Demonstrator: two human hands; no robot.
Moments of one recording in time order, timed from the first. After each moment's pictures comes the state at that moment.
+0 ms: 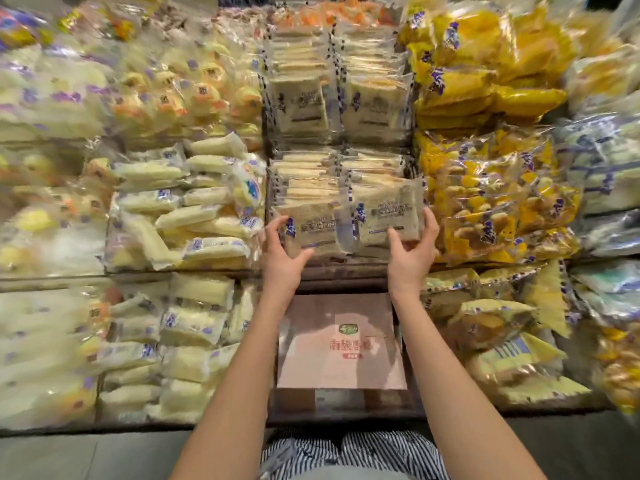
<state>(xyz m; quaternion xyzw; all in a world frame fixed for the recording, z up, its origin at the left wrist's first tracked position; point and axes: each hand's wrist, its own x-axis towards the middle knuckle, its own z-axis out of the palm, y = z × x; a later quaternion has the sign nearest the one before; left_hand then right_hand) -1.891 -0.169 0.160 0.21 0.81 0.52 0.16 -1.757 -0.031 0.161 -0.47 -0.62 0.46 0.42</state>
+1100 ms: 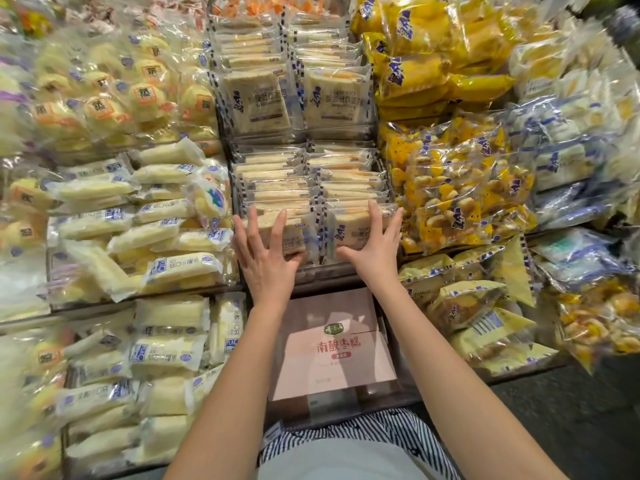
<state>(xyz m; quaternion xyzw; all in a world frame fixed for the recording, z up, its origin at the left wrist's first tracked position) -1.903 -0.149 0.116 0.36 0.90 0.25 -0.04 -1.770 -0.019 0.141 -0.51 -0.78 0.33 0.15</state>
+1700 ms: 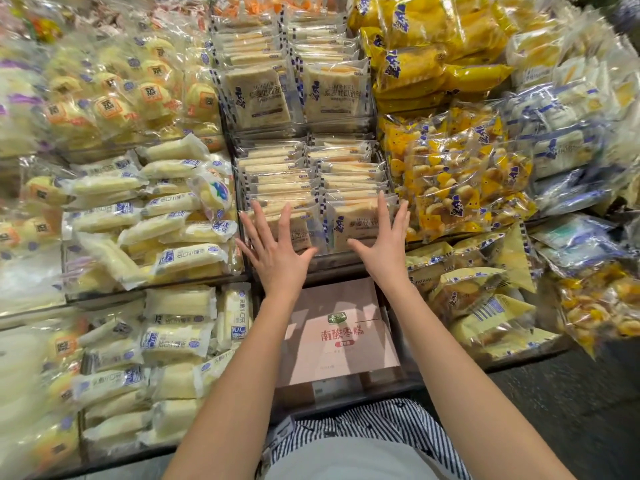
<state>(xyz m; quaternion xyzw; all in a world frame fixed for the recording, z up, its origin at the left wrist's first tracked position) -1.885 -0.145 0.132 0.34 0.91 0.23 0.05 -1.750 -0.033 0.159 -0.51 -0.77 0.35 0.16</state>
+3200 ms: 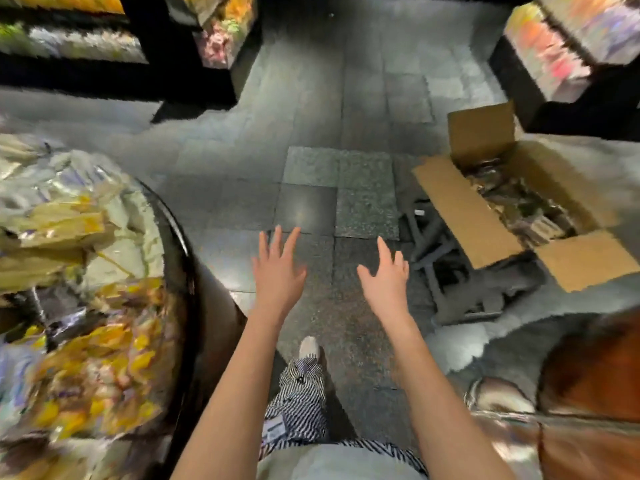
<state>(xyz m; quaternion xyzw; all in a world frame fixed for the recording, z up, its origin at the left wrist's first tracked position) -1.100 0.105 0.158 0.86 0.45 0.07 0.21 -0.963 -0.022 0.168 -0.89 -0.23 0.23 0.32</state>
